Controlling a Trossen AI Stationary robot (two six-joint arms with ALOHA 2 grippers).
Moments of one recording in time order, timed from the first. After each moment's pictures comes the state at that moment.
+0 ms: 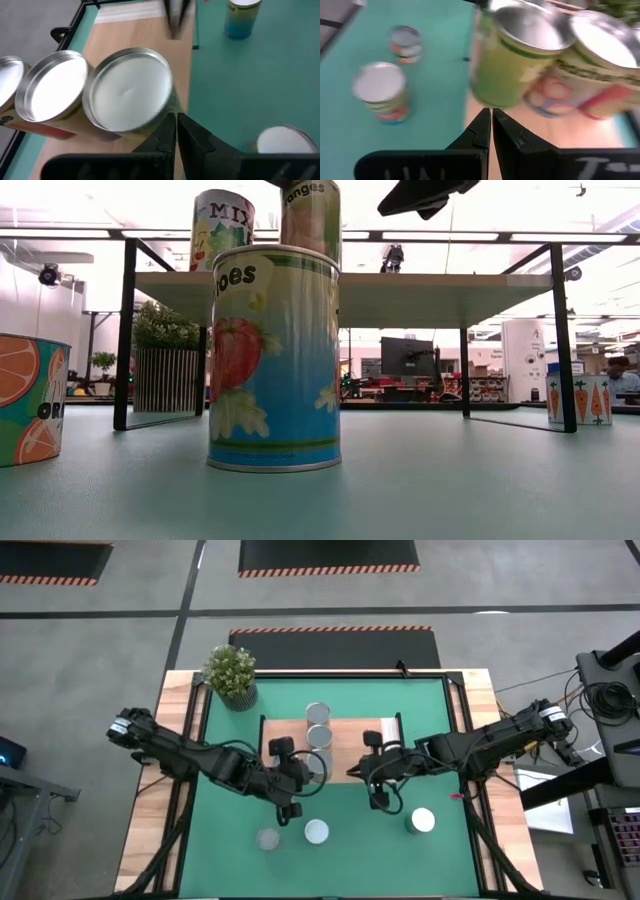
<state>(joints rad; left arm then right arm) -0.39 1.56 1.44 -0.73 -0.53 -0.27 0.26 1.36 1.09 -0.35 0.25 -0.04</state>
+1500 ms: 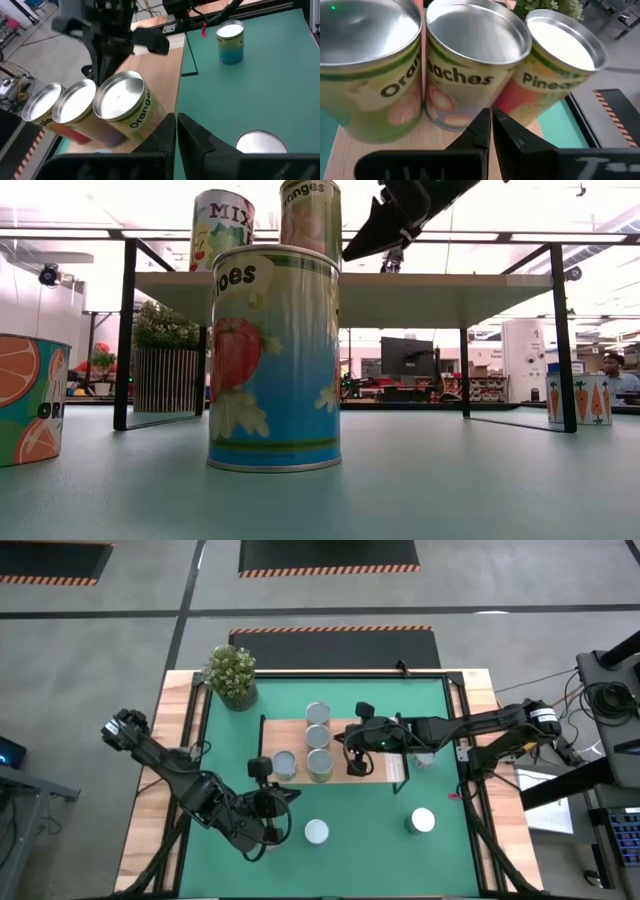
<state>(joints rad) -0.64 1.53 1.43 -0.72 -0.86 -0.32 0.05 1.43 1.09 -0.19 0.29 -0.11</state>
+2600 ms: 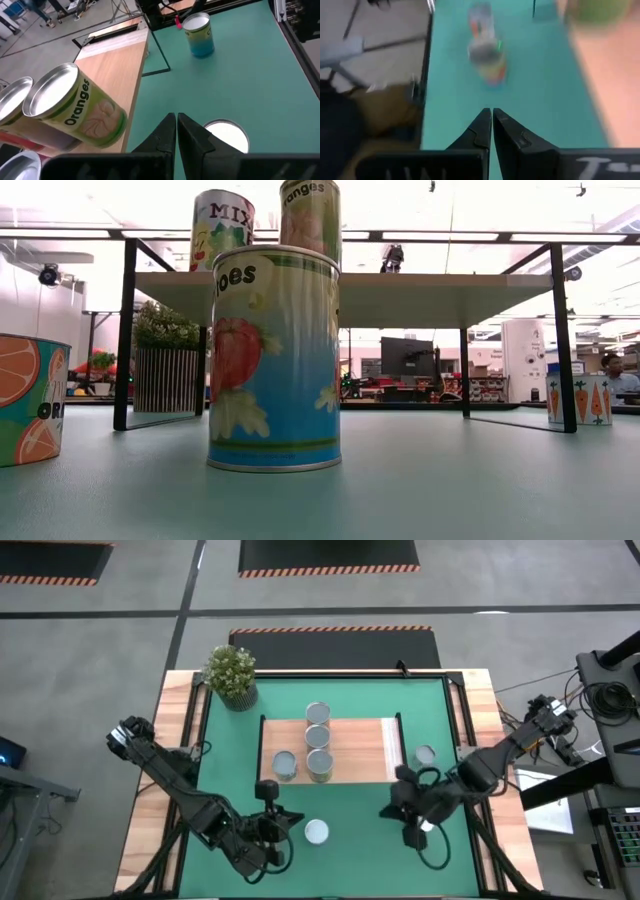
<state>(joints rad) -0.71 1.61 1.36 -0.57 -0.85 -0.32 0.60 1.29 1.19 -0.65 0.23 0.63</state>
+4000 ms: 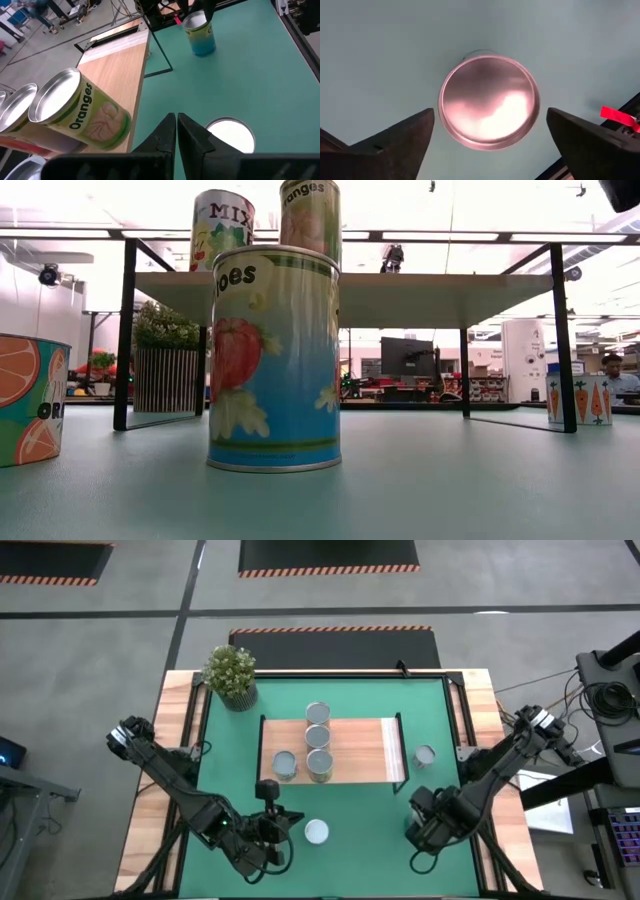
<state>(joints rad) -0.71 1.61 1.36 -0.58 -0.85 -0.27 0.76 1.47 1.13 -1.17 0.03 1.59</state>
